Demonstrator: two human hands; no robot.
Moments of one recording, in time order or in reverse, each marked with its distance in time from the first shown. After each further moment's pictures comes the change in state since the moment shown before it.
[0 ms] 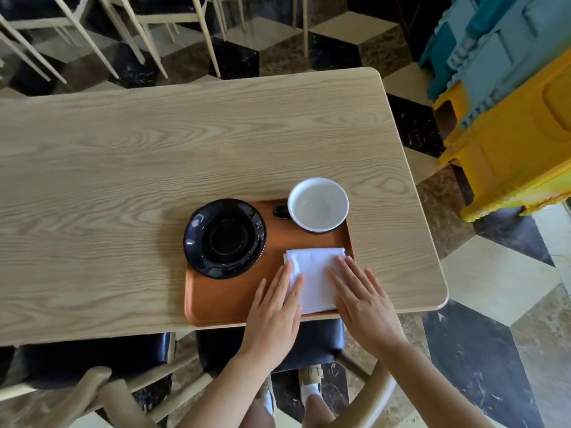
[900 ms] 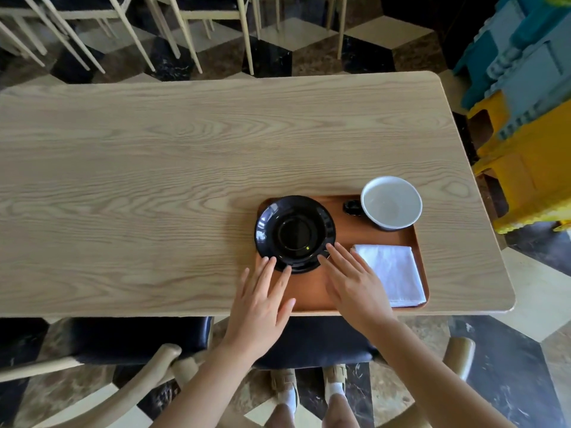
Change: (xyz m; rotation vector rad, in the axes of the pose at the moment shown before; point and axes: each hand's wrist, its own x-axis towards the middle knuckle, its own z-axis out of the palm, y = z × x) left_hand -0.050 -0.117 -0.052 0.035 -0.011 -0.078; right_hand 0.055 -0.121 0.008 0.002 0.195 -0.184
